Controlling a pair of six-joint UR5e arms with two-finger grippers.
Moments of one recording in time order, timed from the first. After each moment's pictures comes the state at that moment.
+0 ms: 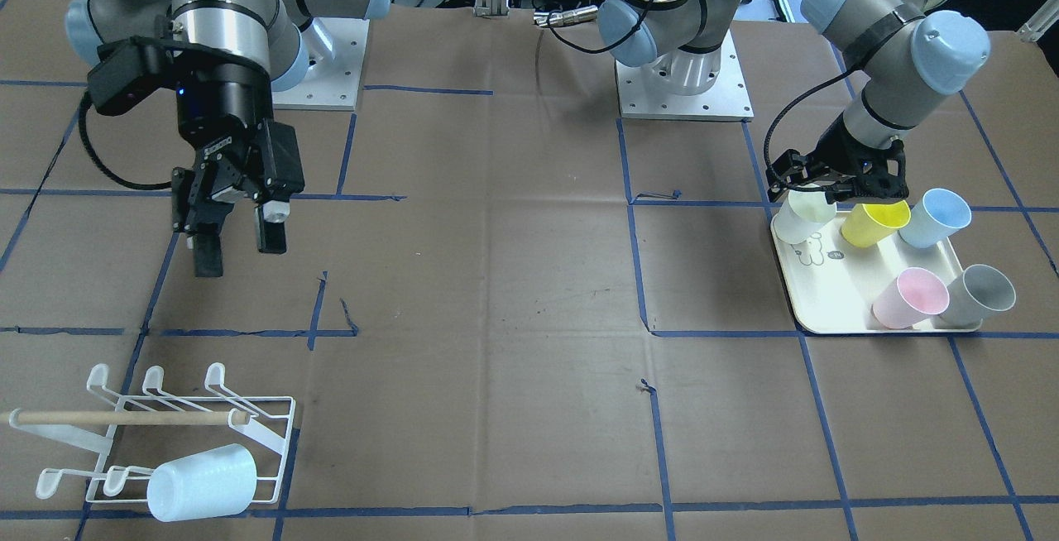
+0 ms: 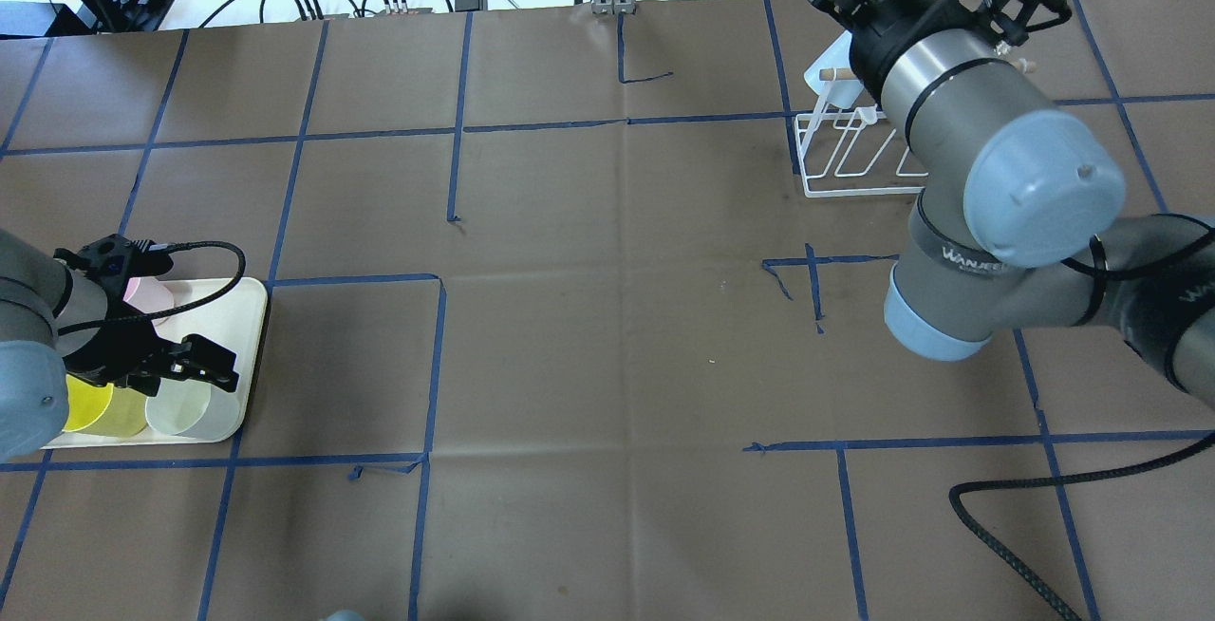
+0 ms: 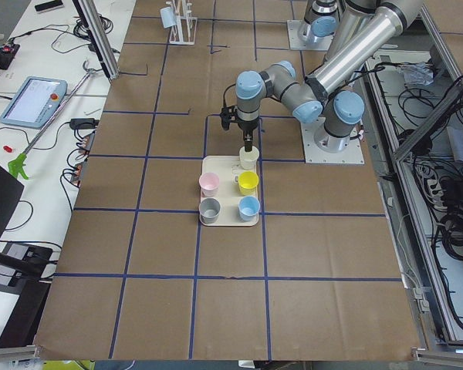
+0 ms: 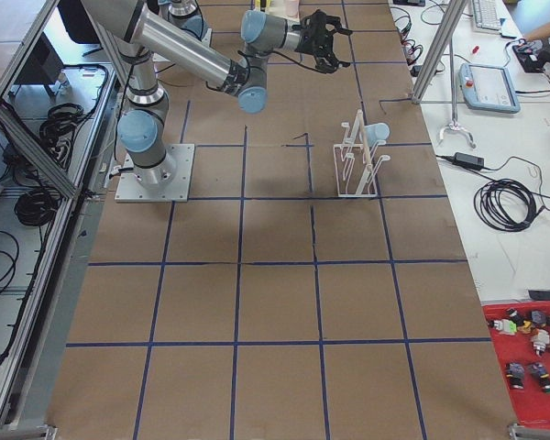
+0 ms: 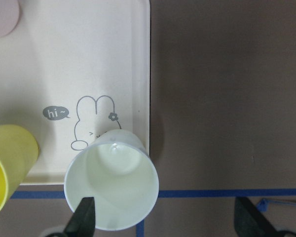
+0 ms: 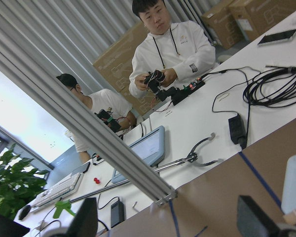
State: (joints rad) left arm -0.97 -1.49 -2.26 -1.03 1.58 0.59; right arm 1.57 -1.50 2.14 -3.46 -1.36 0.72
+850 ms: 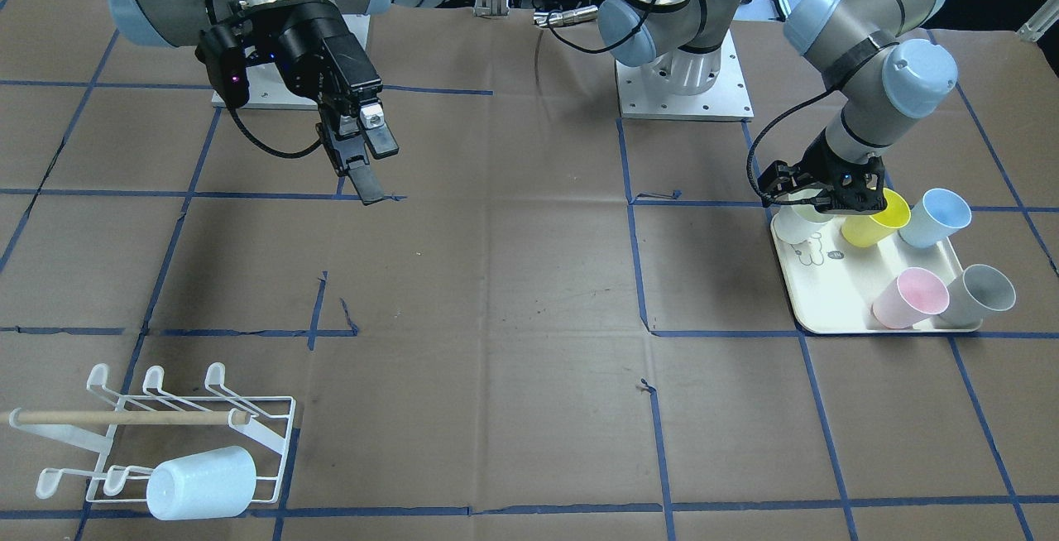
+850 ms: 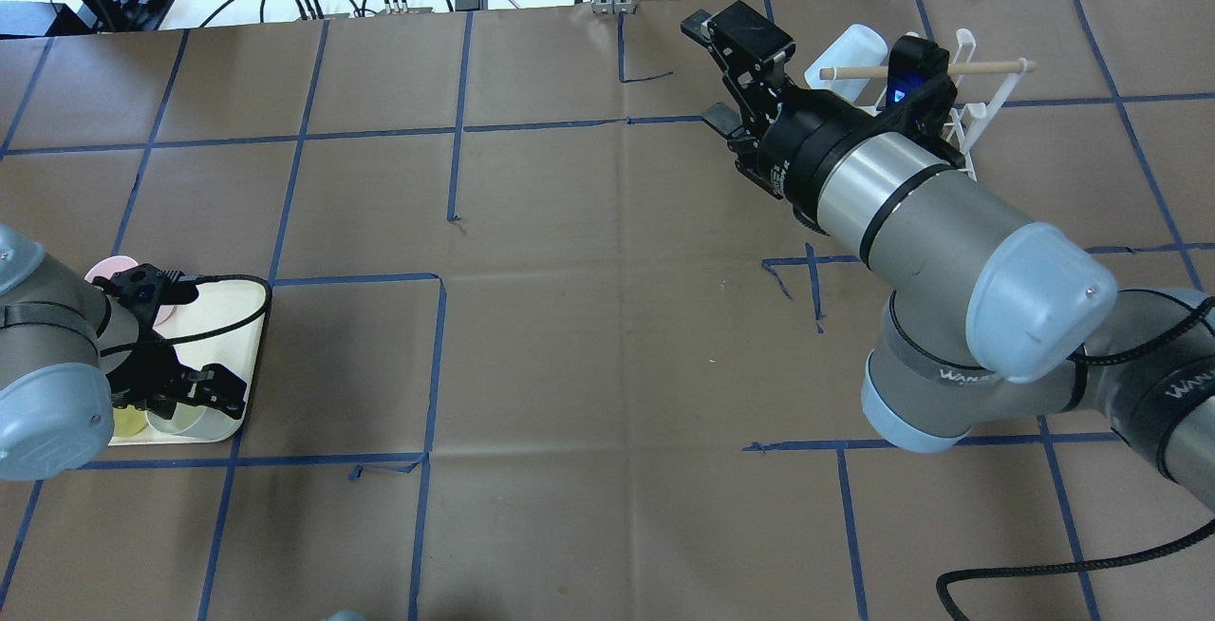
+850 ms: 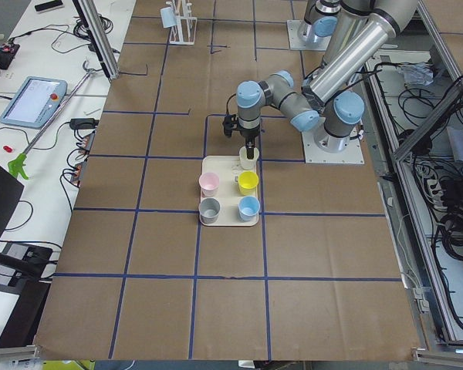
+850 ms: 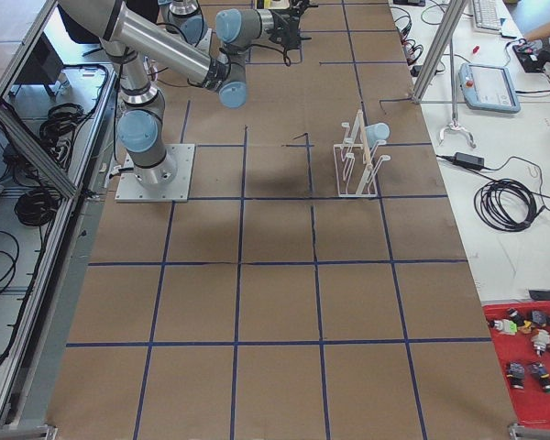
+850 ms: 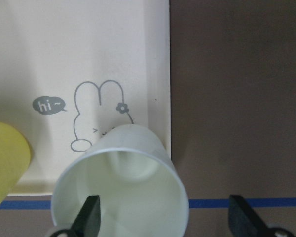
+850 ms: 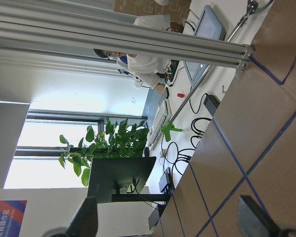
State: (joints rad) left arm -0.98 -1.53 -2.31 -0.96 1.65 0.61; right arm 1.66 -1.56 2.24 -3.53 -1.10 1.38
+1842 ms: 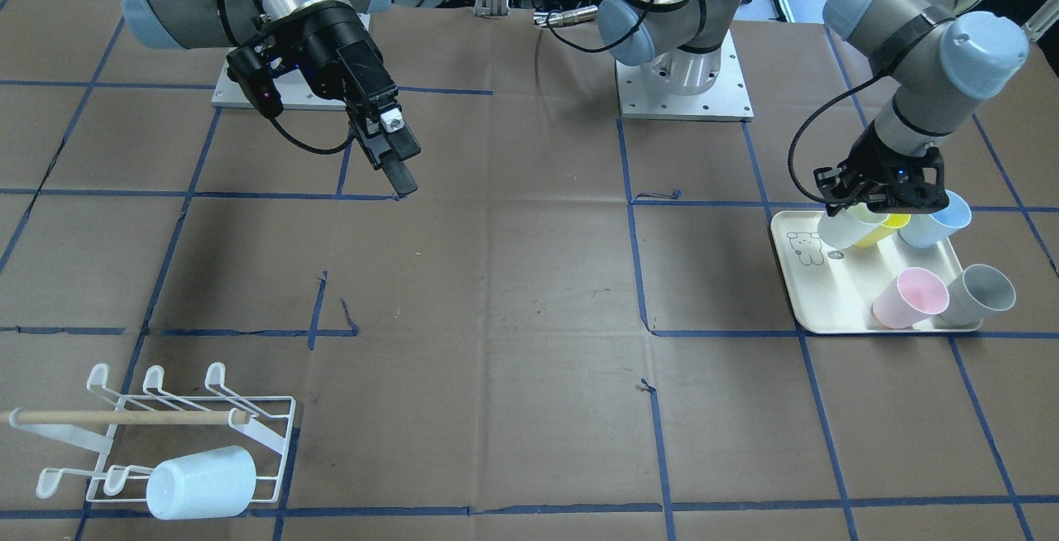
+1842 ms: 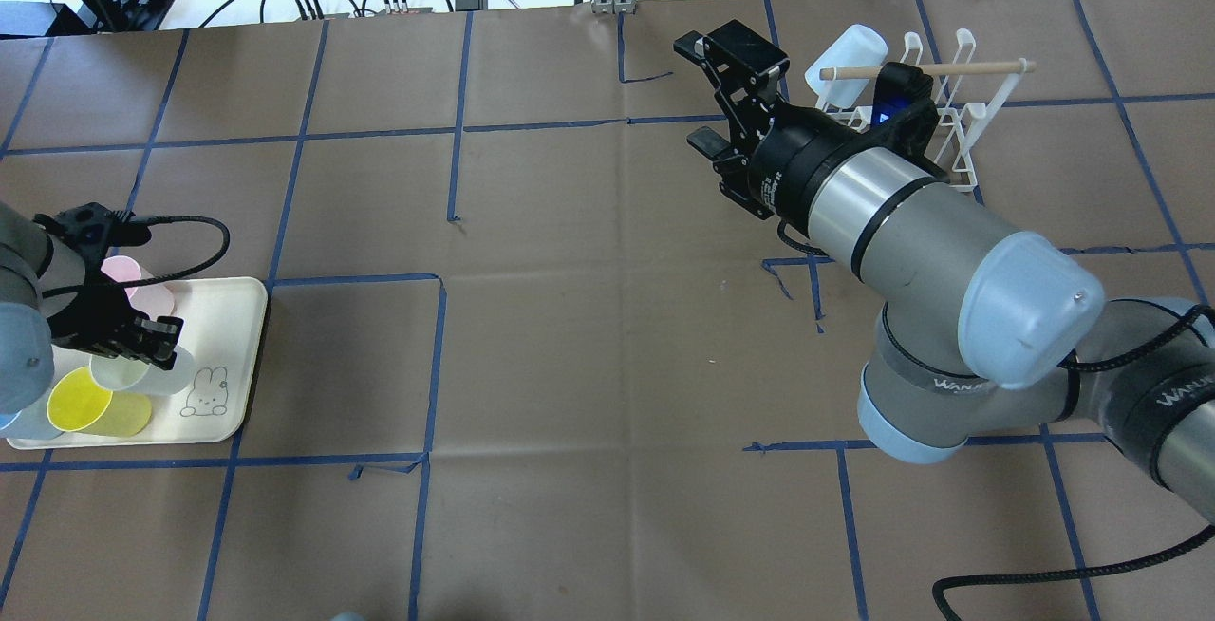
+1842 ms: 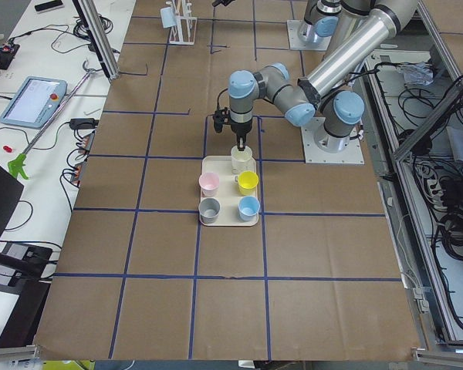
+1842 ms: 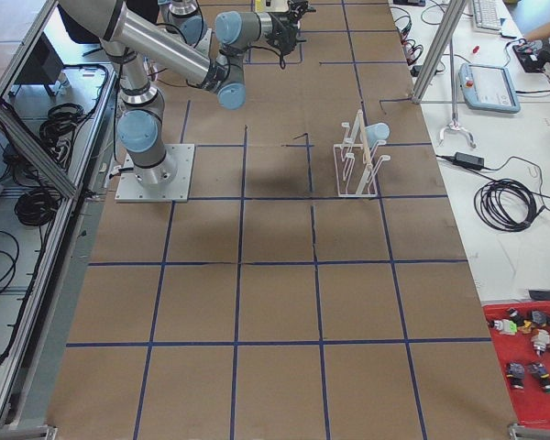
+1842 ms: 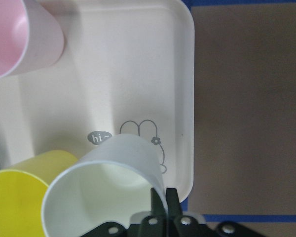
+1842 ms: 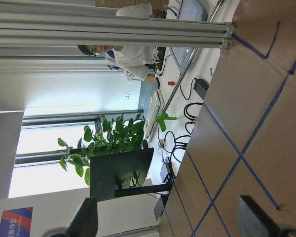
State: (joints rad) left arm -1.01 -1.52 -2.09 -1.11 1.64 0.60; right arm 1.66 -1.56 2.25 -3.51 -1.10 1.44
